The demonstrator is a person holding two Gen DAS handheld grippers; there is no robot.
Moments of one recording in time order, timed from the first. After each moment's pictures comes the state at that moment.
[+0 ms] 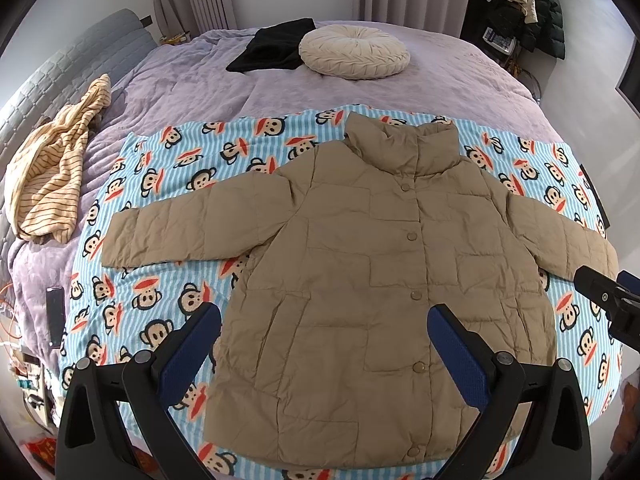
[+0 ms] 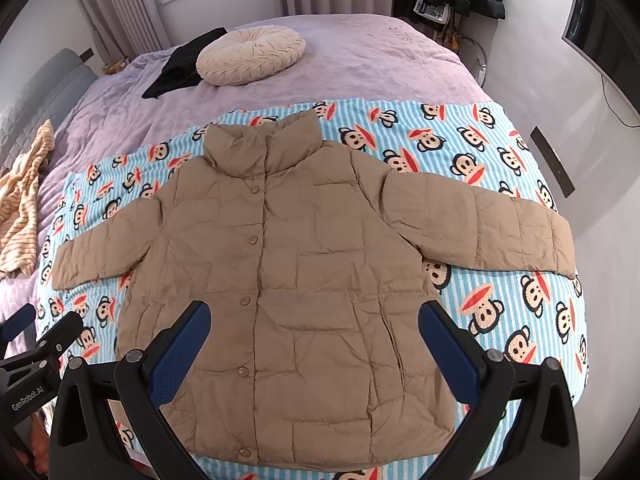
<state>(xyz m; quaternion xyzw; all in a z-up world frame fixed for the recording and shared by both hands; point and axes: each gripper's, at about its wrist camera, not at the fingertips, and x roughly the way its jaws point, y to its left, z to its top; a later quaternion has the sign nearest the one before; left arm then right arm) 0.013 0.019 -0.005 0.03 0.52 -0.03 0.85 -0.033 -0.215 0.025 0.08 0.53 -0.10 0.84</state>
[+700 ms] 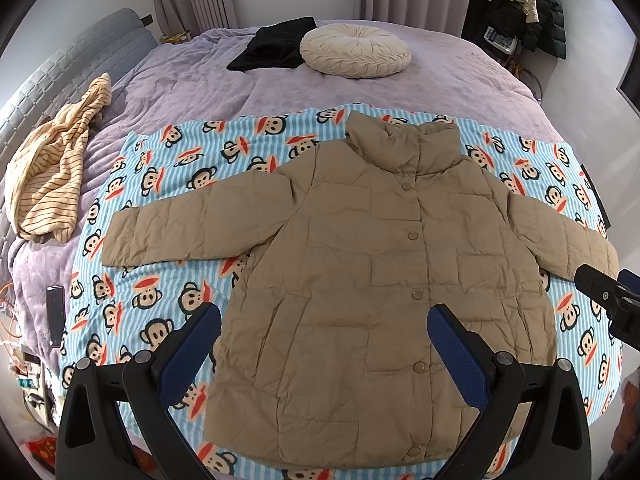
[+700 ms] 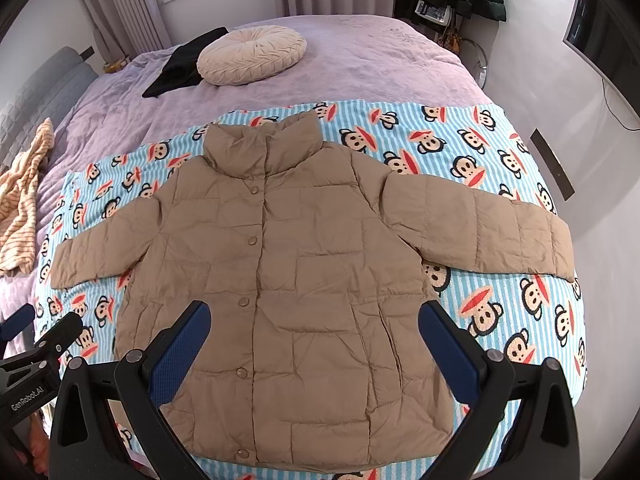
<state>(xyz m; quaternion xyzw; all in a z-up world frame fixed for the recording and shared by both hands) 0.013 0.020 -0.005 0.03 0.52 -0.03 0.85 -0.032 -0.214 0.025 0.08 0.53 -0.10 0.84</state>
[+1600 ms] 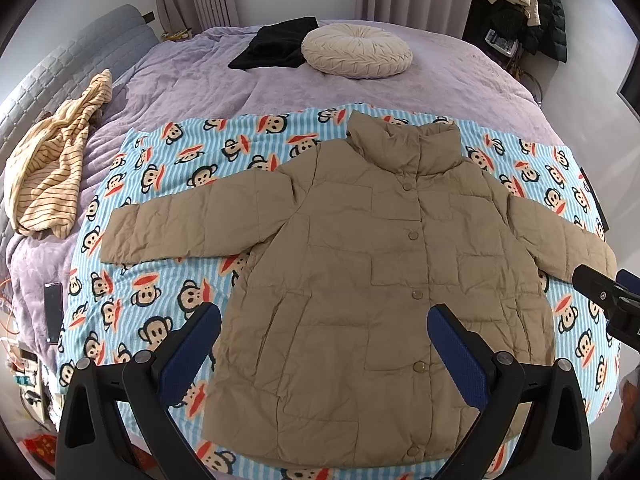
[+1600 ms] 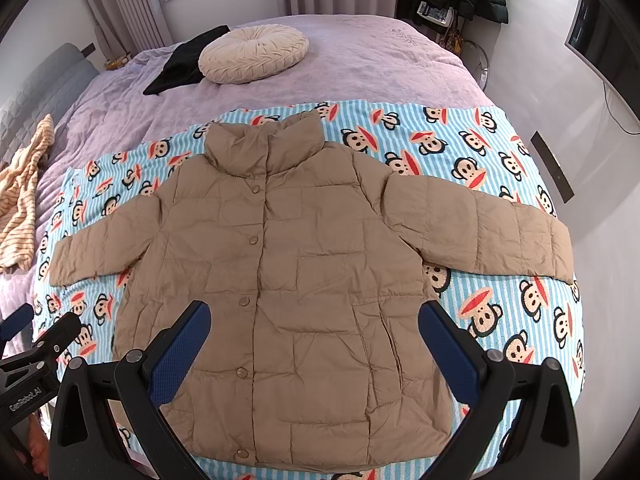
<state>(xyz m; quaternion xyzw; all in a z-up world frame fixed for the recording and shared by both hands) 0.013 0.019 -0.004 0.03 0.52 -0.03 0.85 -0.031 -0.211 0.025 0.07 0.53 -0.10 0.84</state>
